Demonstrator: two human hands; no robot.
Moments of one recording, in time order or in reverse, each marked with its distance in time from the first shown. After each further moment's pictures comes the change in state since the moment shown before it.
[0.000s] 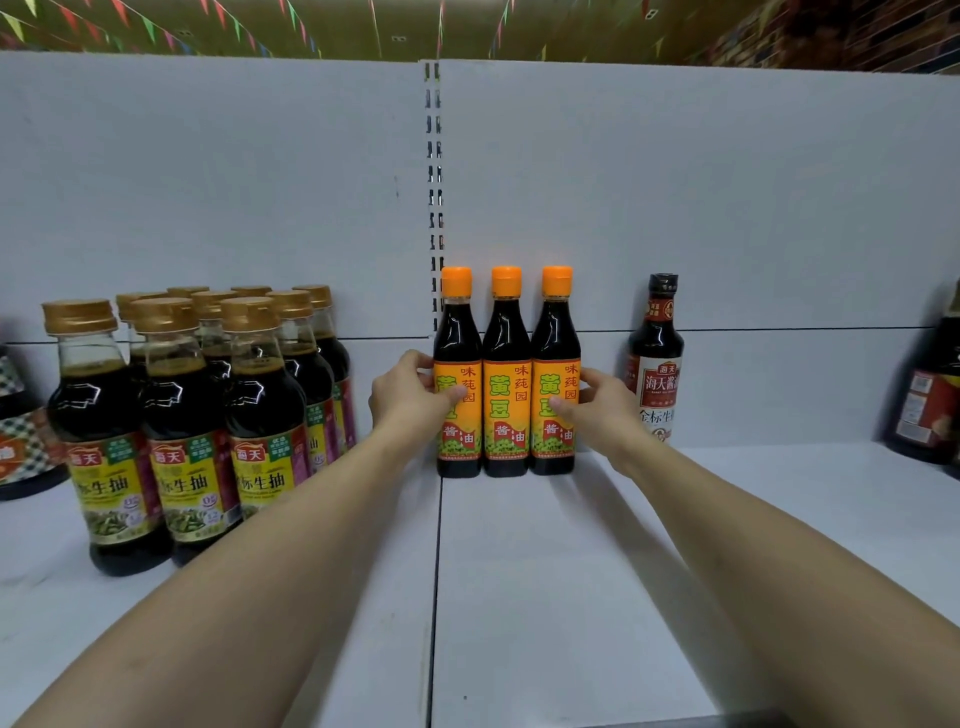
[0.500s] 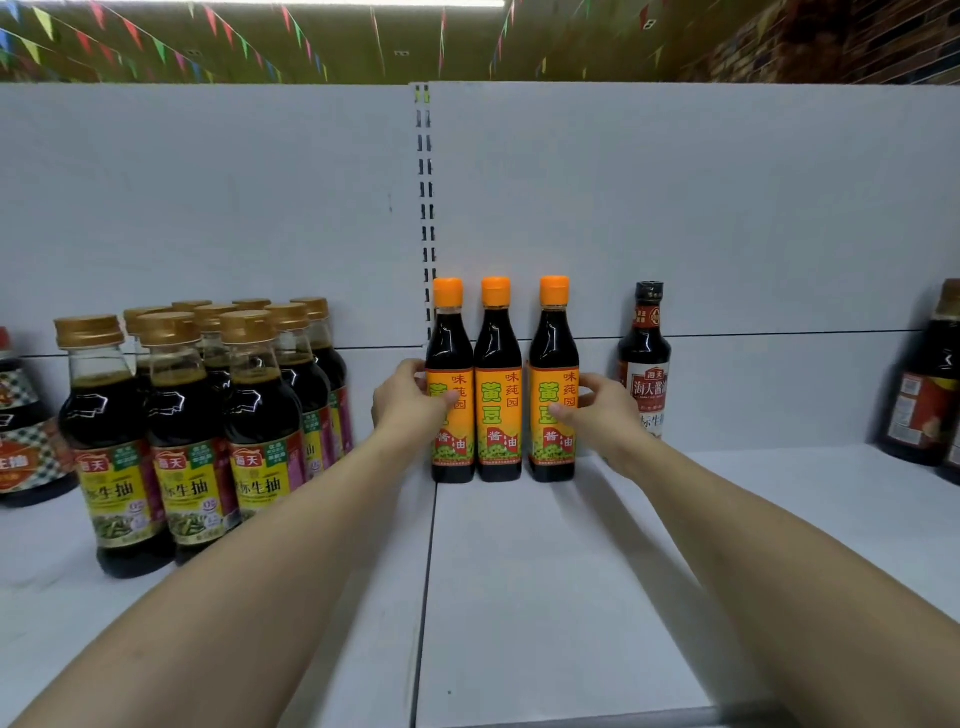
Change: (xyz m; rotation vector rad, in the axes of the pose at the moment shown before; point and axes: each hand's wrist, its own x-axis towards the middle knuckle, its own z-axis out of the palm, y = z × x) left_hand -0.009 0.012 0.001 -0.036 -0.003 -0.042; right_hand -0.003 0.000 -0.014 0.072 -0.018 0.003
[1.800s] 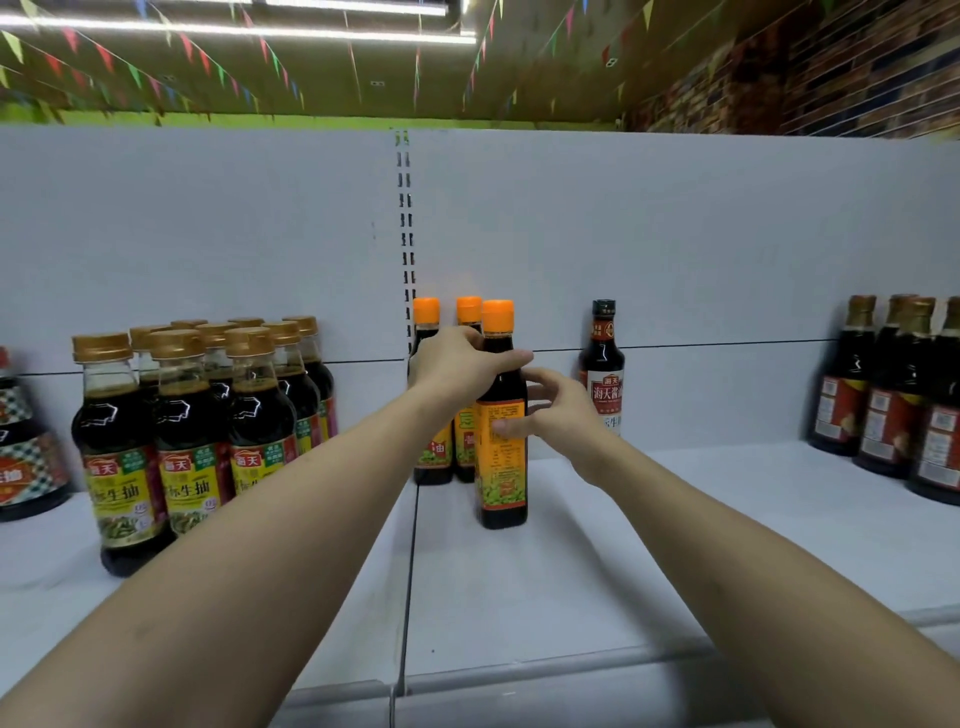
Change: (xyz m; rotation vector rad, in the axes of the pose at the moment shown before) left_hand -0.035 0.083 0.015 0.116 -0.137 0.260; right_hand -0.060 -0.035 -0.008 0.078 -0.150 -0.156
